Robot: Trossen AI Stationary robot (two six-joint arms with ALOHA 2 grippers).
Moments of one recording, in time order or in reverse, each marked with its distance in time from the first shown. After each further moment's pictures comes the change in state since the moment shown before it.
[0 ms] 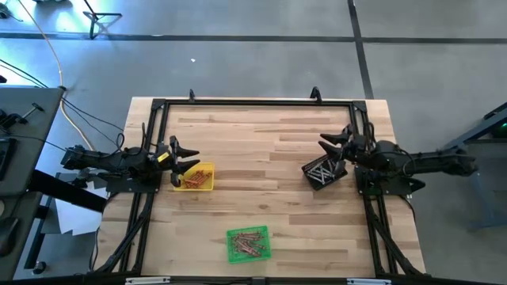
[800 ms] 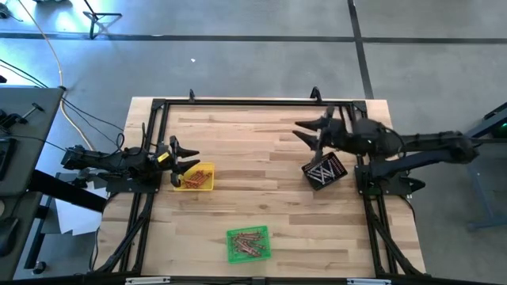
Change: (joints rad) left arm 0.000 0.000 0.000 0.000 0.000 0.000; right arm -0.001 0.556 0.726 -0.443 -0.019 -0.064
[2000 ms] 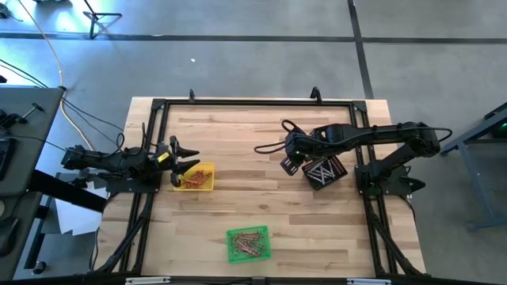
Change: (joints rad) left arm 0.000 0.000 0.000 0.000 0.000 0.000; right arm 0.010 0.539 0.471 -1.040 -0.074 0.775
